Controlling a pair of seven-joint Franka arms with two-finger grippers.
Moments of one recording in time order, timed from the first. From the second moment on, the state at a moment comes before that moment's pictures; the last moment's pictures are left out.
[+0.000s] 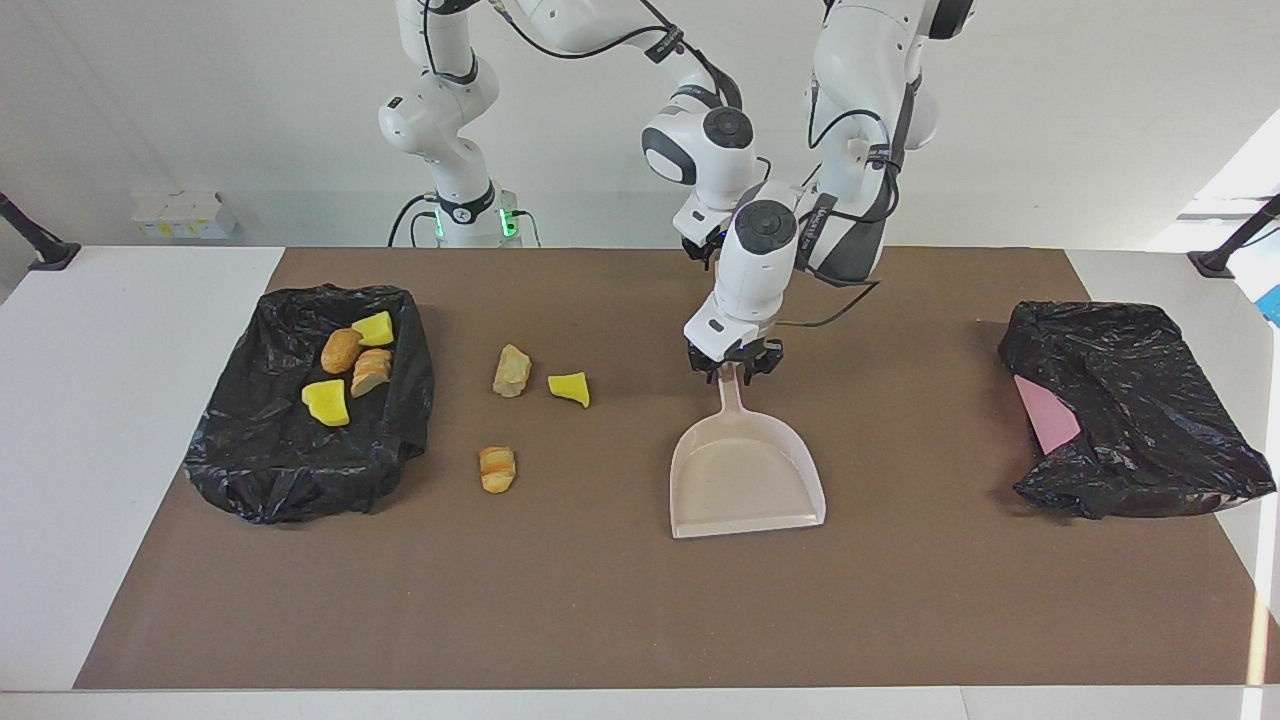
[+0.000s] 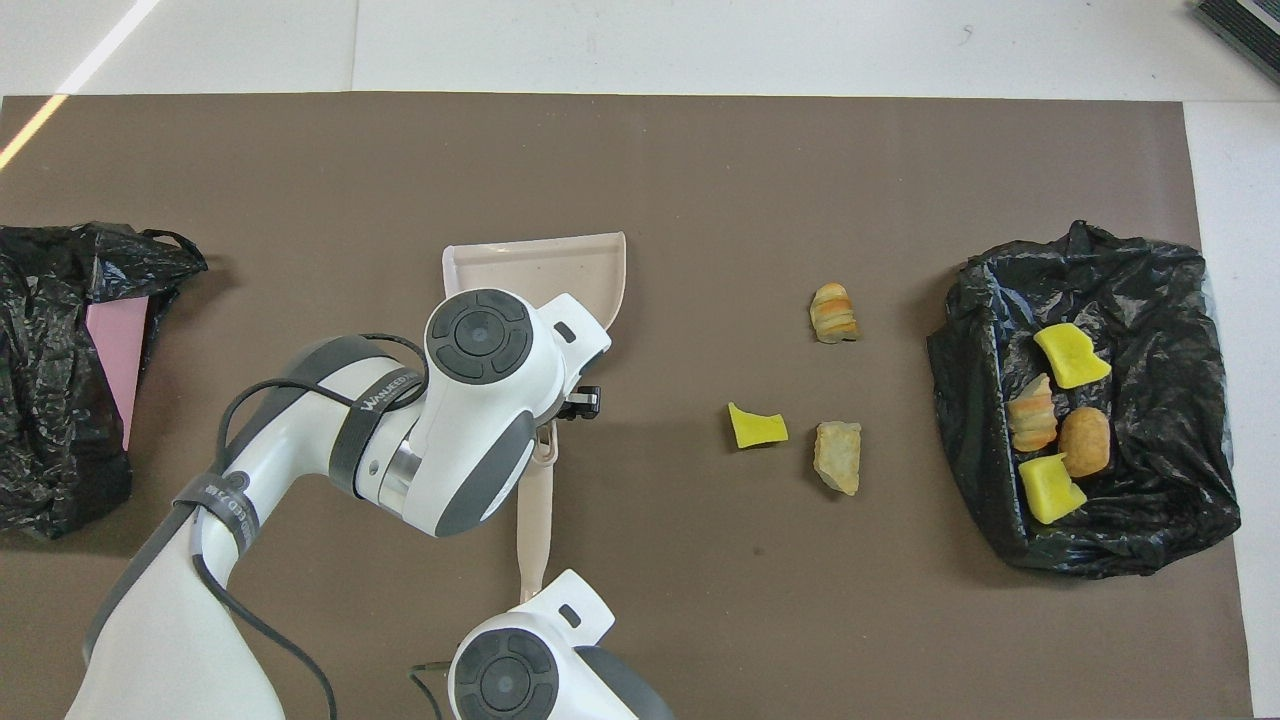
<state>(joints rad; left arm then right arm) -0.55 0.25 -0.05 -1.92 -0.02 2.13 -0.46 0.93 0.22 0.10 -2.07 0.24 2.26 0.92</state>
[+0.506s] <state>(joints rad) -0.52 0.23 -0.03 -1.89 -0.02 2.13 -0.38 0.93 0.21 0.09 -2.06 0.24 2.26 0.93</state>
